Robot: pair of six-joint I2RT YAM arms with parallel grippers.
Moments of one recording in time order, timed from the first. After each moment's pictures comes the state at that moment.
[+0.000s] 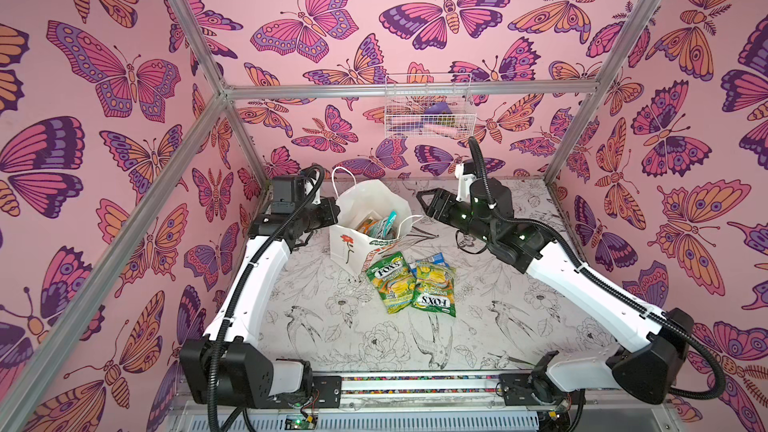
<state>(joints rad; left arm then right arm) -0.08 1.35 1.33 -0.66 0.37 -0.32 0.69 1.37 1.33 -0.27 0.01 0.84</state>
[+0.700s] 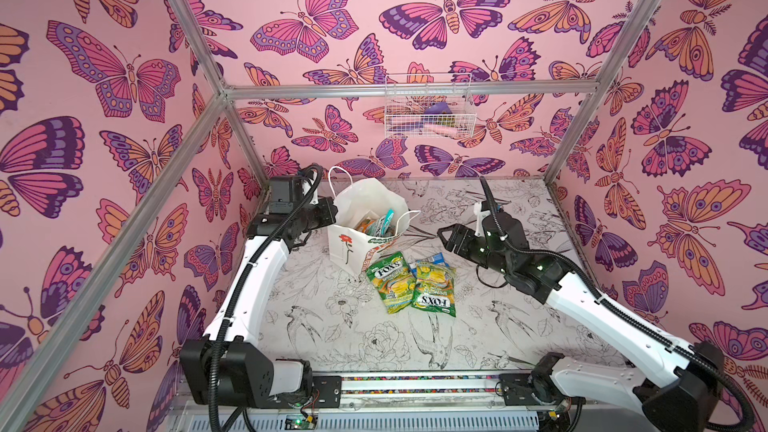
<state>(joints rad) -0.06 1.35 1.32 -0.66 0.36 -0.32 0.67 1.14 1.00 -0.39 0.04 0.90</state>
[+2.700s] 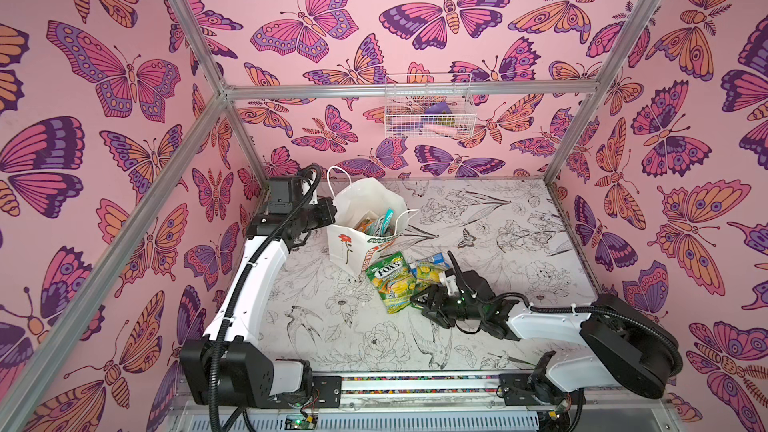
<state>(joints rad) -0.06 1.35 1.32 -0.66 0.36 -0.32 0.82 1.40 0.38 0.44 -0.38 1.39</state>
